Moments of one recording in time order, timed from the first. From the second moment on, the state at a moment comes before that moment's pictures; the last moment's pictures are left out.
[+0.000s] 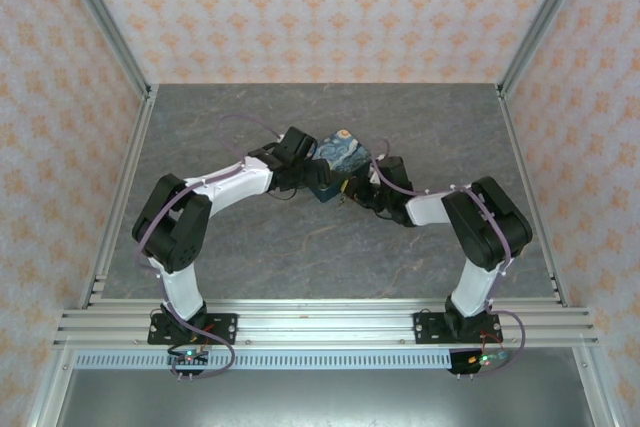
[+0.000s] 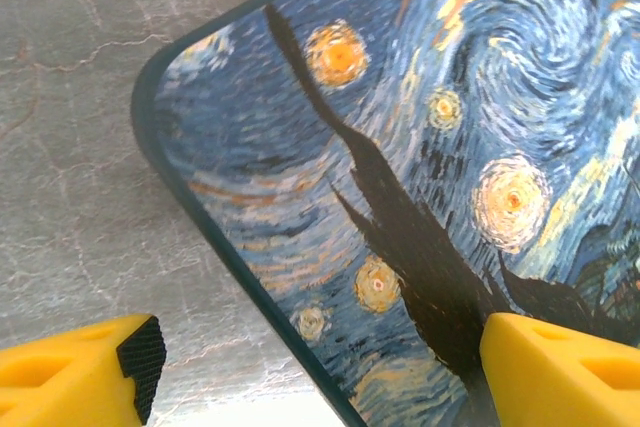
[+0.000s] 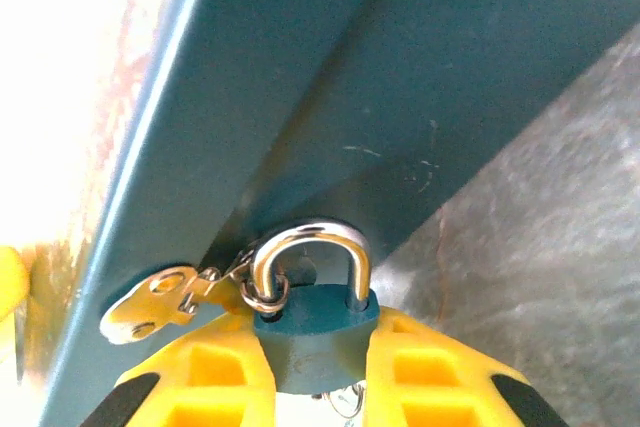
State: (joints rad) left arm -0.54 1.83 1.23 -0.41 0.00 -0.72; right arm 0.44 1.78 0.71 0.41 -0.37 0.89
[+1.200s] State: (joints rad) left arm -0.54 1.87 1.27 -0.36 0.03 -0.71; right arm 0.27 1.58 0.69 0.00 -0.32 0.79
